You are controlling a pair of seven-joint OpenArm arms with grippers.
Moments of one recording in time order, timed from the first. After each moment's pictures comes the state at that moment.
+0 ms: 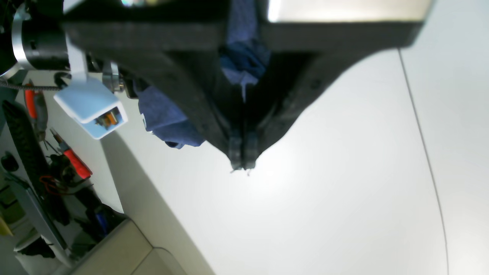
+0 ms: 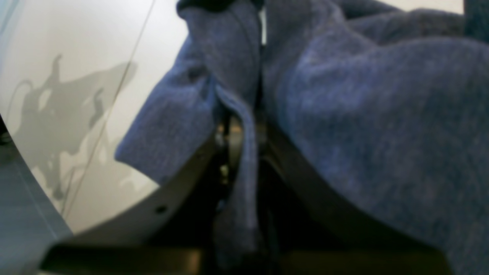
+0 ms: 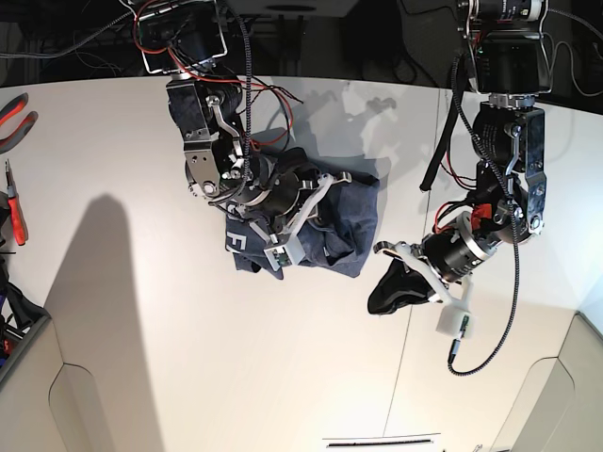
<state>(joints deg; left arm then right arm) -5.5 -7.9 -7.9 82.4 -33.4 -37.0 35.6 4.0 -8.4 -11.1 68.1 13.0 19.5 -38.0</state>
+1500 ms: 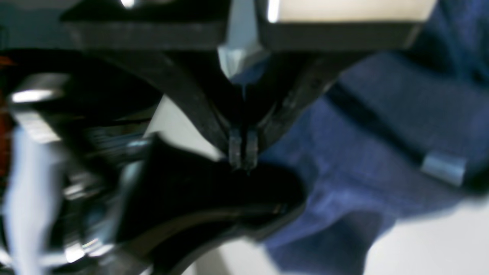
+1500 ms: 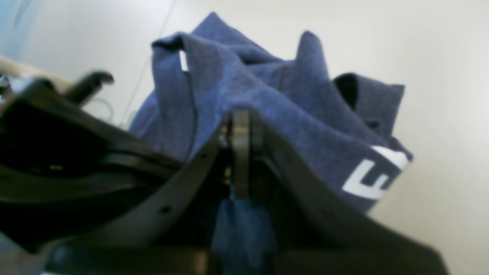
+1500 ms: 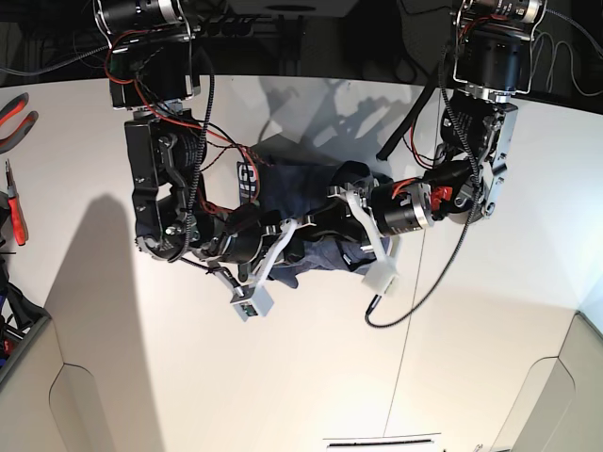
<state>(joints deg) -4.7 -8.0 4.1 73.5 -49.7 -38.7 49.9 10.8 -5.5 -5.2 76.8 20.9 24.0 -58.0</state>
